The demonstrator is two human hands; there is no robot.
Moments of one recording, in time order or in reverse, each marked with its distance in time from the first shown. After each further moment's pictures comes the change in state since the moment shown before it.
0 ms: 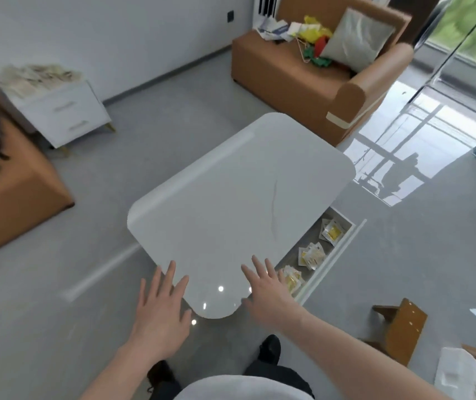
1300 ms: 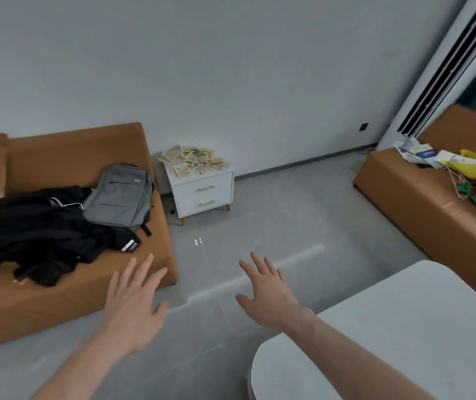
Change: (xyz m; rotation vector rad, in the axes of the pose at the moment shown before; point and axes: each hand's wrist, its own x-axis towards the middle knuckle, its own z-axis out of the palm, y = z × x) left_hand 0.226 -0.575 -0.334 -0.131 0.309 -0.373; right_hand 0.446 -0.551 -0.260 -0.063 0.113 -0.392
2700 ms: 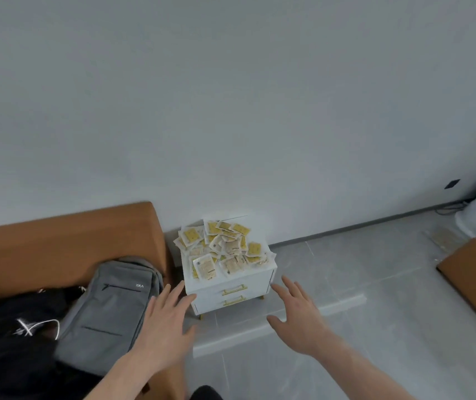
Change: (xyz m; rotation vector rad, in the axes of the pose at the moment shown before) left_hand 0.655 -0.072 -0.101 -0.140 -0.106 -0.037; right_hand 0.641 0.033 -0.215 0.096 -0.050 0.026
